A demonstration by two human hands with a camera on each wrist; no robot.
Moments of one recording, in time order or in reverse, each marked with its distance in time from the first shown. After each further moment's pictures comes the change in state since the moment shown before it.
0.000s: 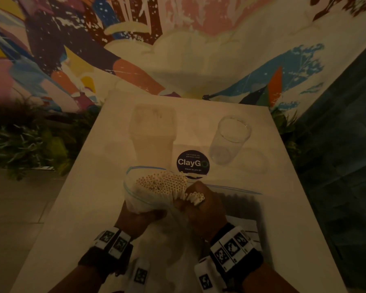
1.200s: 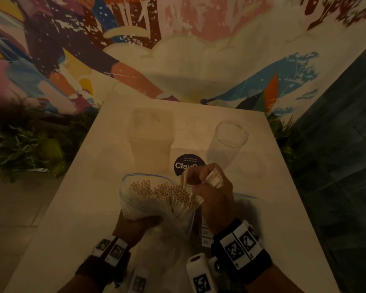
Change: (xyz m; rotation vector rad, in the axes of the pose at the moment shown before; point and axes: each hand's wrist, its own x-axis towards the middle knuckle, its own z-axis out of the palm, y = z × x) left_hand -0.002 -0.016 0.005 -0.177 0.049 -0.060; right_hand 0.021 -0.067 -0.033 0.794 0.121 0.051
